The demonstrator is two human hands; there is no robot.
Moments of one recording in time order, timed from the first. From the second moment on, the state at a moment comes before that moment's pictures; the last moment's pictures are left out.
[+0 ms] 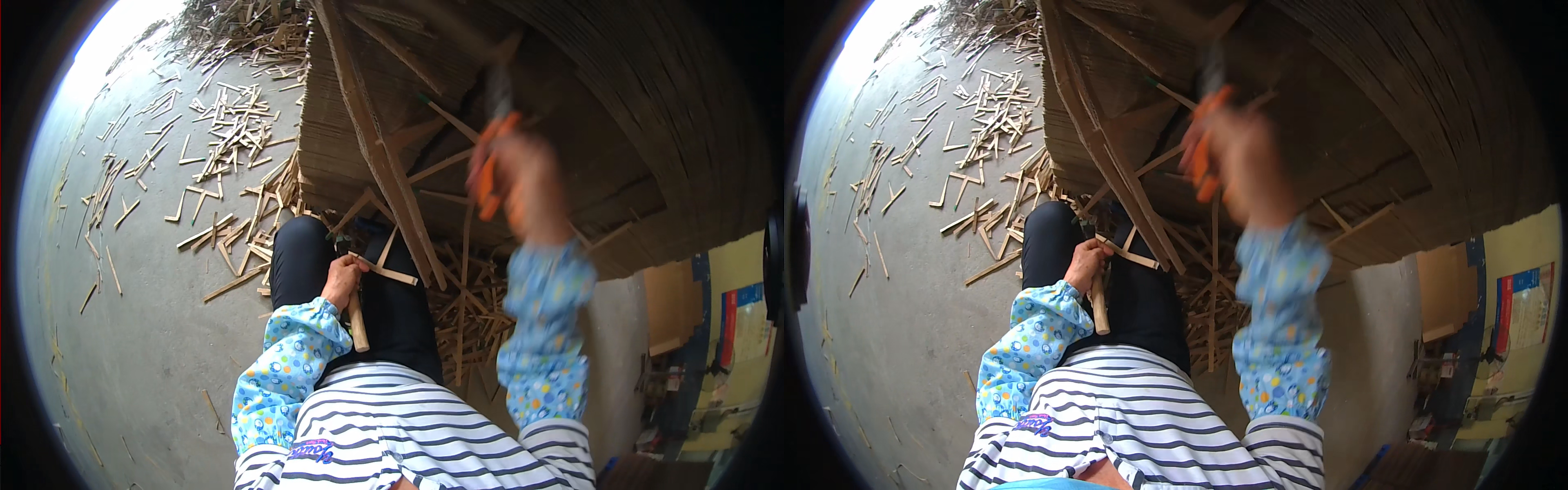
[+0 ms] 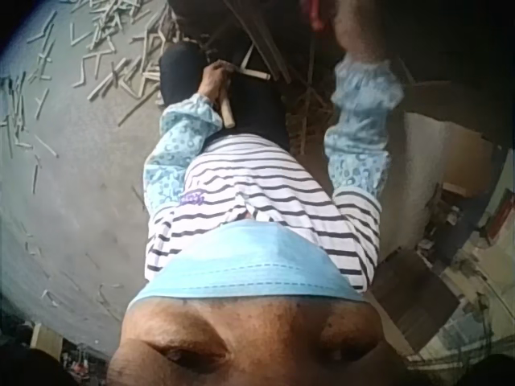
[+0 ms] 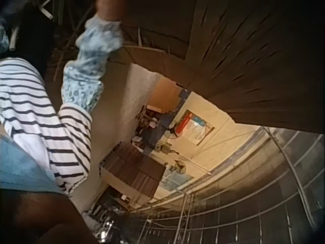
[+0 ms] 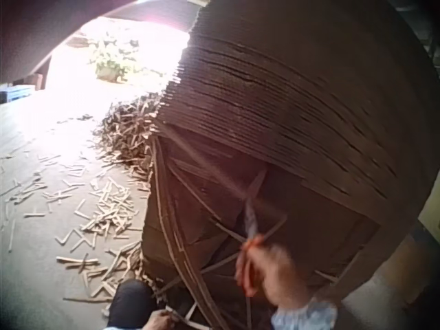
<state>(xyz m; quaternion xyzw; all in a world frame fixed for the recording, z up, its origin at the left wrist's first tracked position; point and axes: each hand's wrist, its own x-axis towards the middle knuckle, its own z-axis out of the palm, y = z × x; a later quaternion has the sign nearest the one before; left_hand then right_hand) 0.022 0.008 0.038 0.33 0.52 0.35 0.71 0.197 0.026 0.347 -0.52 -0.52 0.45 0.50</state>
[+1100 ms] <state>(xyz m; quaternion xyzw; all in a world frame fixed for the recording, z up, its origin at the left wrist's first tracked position) 0.033 0.009 0.032 0.35 0.49 0.33 0.72 0.181 -0.006 0.288 -0.52 -0.57 0.54 0.33</state>
